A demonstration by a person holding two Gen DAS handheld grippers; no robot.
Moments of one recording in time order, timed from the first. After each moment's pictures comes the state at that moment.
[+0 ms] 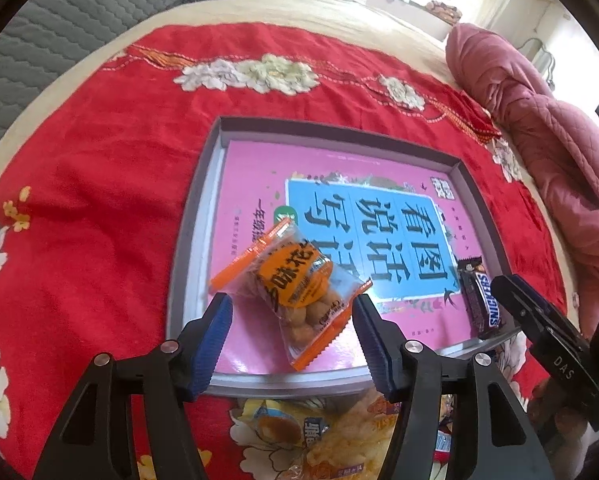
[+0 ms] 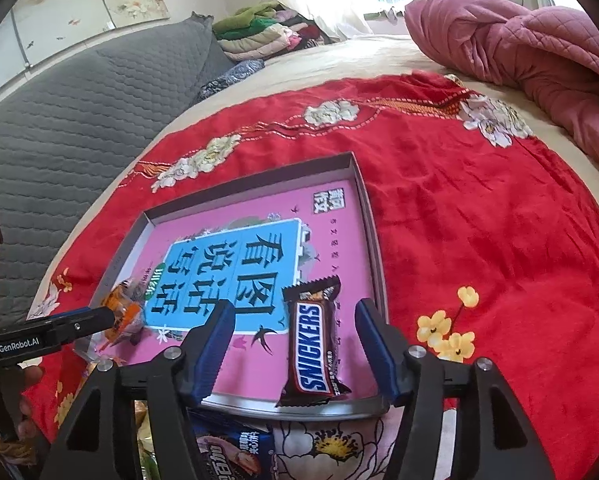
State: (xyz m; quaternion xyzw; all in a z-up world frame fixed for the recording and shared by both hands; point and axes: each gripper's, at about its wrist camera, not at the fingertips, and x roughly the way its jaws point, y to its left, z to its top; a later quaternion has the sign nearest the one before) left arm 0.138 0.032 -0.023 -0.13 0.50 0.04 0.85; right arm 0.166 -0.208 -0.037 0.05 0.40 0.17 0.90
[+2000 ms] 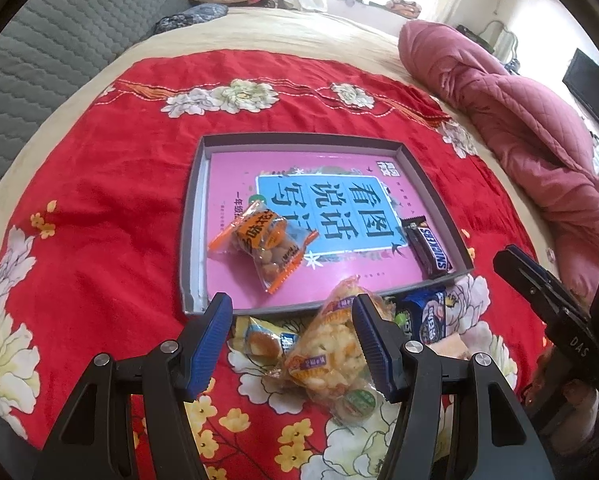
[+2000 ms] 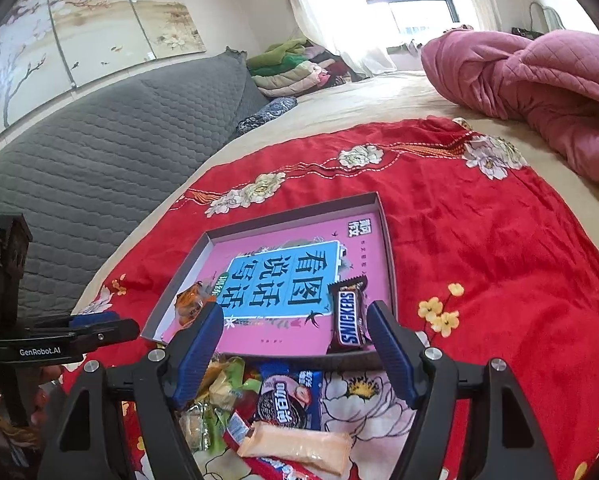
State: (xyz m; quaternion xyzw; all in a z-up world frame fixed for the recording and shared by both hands) left arm 0.074 0.011 0.022 -0.09 0.49 -0.01 0.87; right arm 0.094 -0.227 0.009 0.07 0.34 0.21 0.91
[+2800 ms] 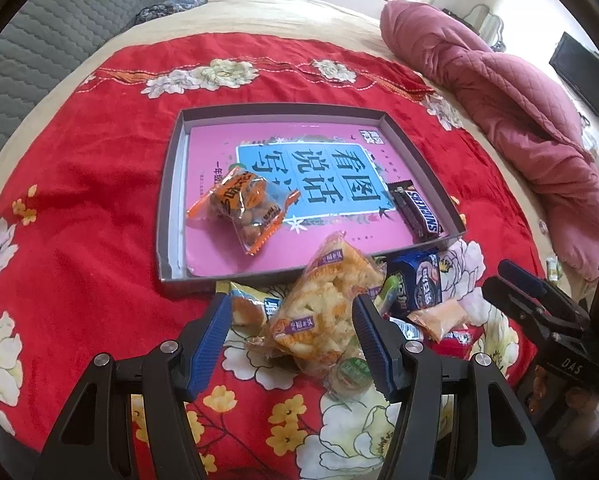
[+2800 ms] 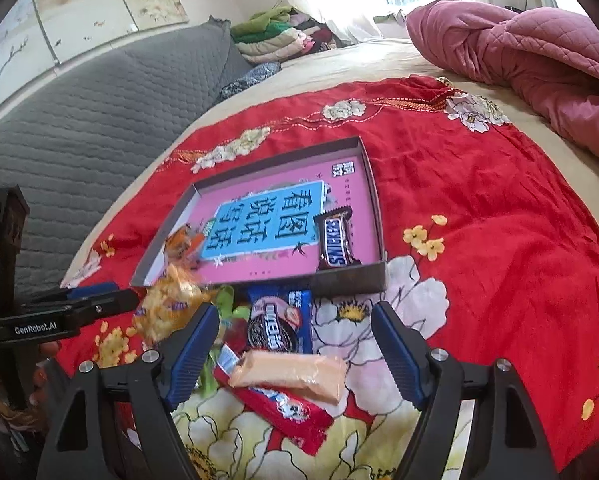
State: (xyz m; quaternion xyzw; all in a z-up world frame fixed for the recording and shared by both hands) left arm 0.061 0.000 0.004 -0.08 0.51 -0.05 0.86; right arm 0.063 -0.228 -0.014 0.05 0.40 0.19 0.89
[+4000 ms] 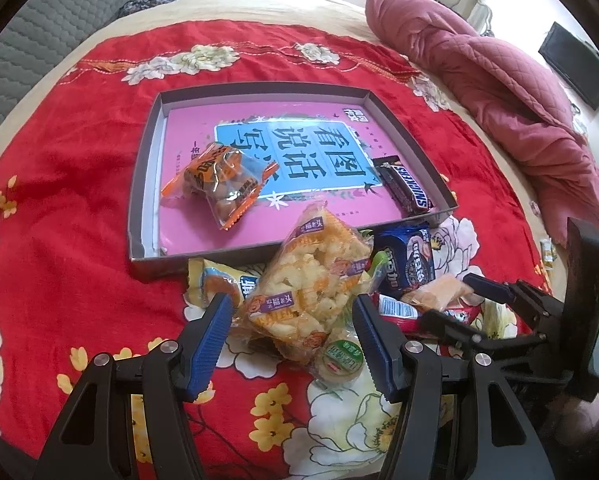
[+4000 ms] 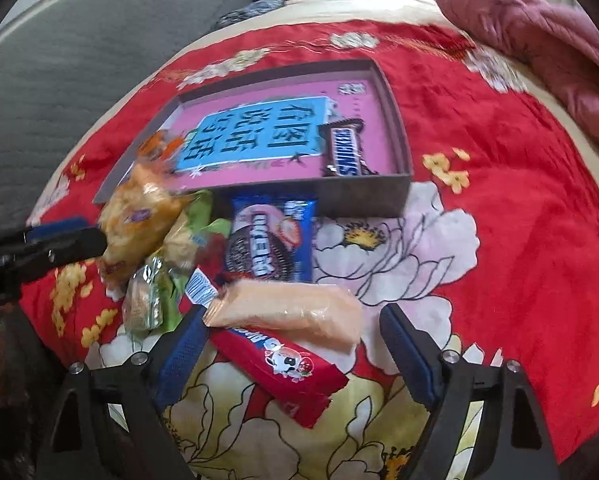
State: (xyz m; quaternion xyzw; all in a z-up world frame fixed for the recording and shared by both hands) left arm 0.057 -0.009 -0.014 -0.08 0.52 -0.07 0.85; right arm 0.067 -0.205 -0.061 -0.02 0.50 0.17 0.85
